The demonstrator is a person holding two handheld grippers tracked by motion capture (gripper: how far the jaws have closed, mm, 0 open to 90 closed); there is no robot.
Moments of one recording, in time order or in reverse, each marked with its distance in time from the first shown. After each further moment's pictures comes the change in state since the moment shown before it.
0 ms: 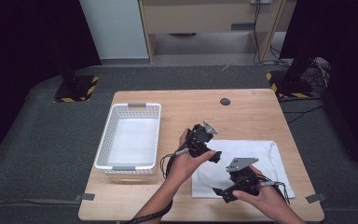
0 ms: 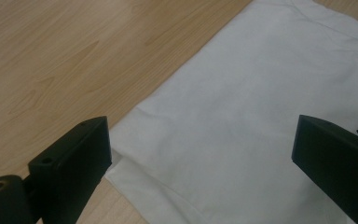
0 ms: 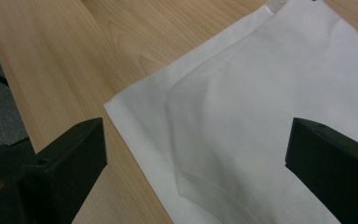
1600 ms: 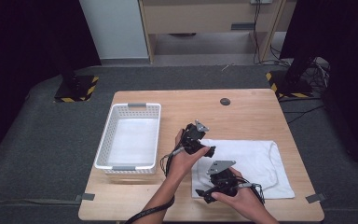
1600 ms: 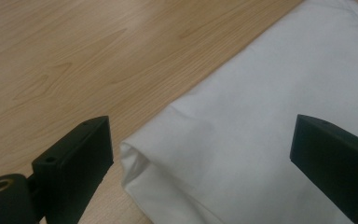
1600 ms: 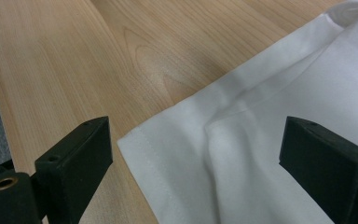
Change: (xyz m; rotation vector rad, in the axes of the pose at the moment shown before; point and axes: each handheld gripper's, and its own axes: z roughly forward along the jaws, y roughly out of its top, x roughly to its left) left arm 0.031 -0.026 0.035 -0.057 0.033 -0.092; right arm 0.023 0.010 0.053 -0.005 0.030 -0.024
